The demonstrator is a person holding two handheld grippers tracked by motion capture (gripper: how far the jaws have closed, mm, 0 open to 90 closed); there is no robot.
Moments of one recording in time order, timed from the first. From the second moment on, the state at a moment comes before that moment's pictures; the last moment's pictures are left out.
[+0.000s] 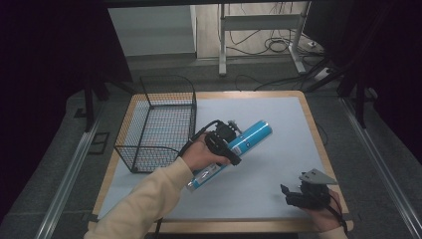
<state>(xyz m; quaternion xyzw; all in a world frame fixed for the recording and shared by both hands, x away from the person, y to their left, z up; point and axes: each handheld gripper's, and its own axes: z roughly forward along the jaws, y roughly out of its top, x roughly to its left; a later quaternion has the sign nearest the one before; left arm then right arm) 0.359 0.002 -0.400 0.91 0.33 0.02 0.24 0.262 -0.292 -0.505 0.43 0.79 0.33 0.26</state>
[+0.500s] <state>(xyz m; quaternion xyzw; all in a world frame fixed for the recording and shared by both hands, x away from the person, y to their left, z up) 0.363 0.007 -0.386 0.91 0.33 0.04 0.25 0.262 -0.292 -0.505 0.43 0.79 0.34 0.27</state>
